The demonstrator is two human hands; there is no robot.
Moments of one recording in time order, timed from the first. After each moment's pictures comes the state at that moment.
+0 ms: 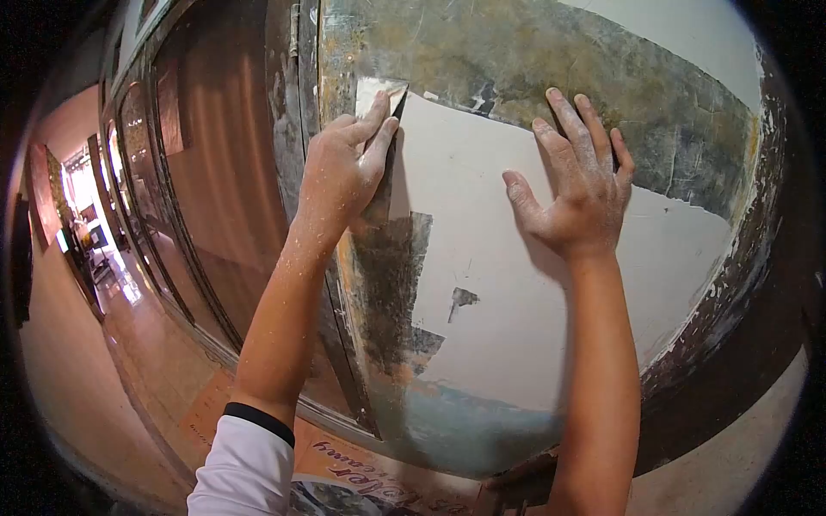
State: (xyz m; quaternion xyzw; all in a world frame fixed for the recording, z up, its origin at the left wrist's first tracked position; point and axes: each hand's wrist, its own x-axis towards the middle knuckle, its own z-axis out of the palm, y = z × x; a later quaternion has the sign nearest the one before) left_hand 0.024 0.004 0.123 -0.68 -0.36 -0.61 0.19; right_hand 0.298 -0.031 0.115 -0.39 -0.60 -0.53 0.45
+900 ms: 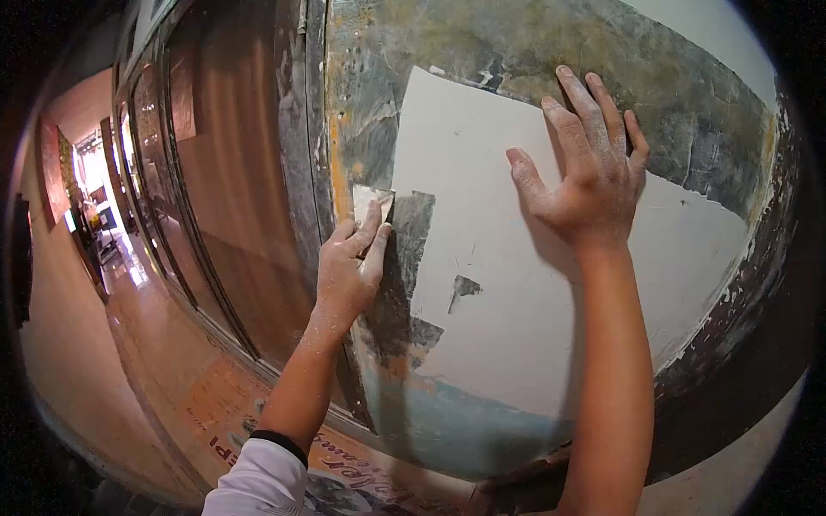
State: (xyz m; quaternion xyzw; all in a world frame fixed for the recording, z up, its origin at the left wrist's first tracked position) left_hand 0.027 -0.009 -0.028 -0.66 -0.41 -0.62 0.12; right_hand 0.299 -0.026 0.113 -0.37 -0.61 -0.54 0.45
